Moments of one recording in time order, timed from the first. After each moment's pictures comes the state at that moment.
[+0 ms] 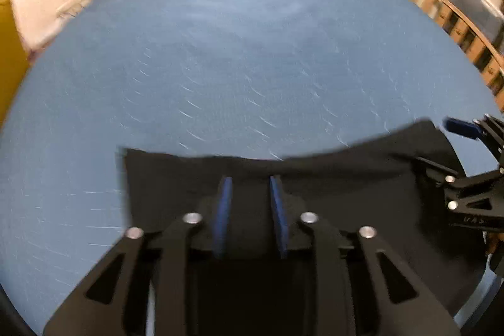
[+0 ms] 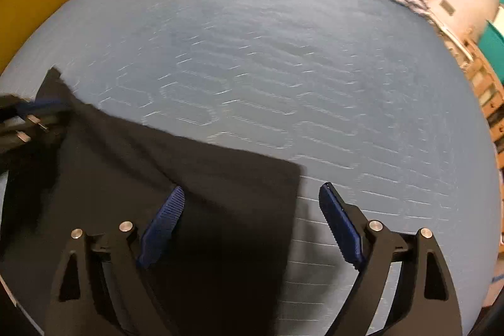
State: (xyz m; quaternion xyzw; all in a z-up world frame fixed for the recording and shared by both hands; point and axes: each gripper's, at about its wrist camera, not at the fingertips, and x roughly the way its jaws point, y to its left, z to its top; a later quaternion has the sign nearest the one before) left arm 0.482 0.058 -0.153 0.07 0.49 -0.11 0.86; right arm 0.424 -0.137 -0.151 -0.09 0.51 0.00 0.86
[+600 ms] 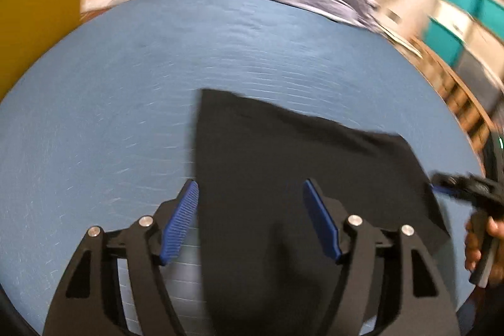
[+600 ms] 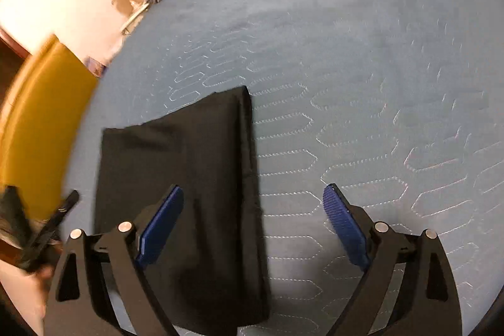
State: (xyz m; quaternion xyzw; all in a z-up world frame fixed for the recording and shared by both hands) left arm 0.380 0.127 -0.145 -0.08 0.43 -0.09 0.89; right arm 0.345 -0.245 -0.153 0.23 0.50 0.07 0.83
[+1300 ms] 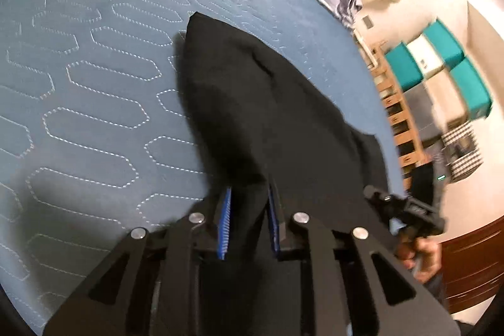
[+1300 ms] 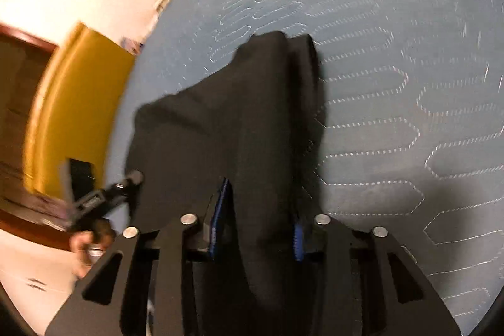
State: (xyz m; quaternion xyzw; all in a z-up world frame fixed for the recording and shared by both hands) left arm 0.428 0.171 -0.214 -0.27 0.52 -0.23 0.78; right arm 0.365 -0.211 -0.190 0.30 0.54 0.18 0.77
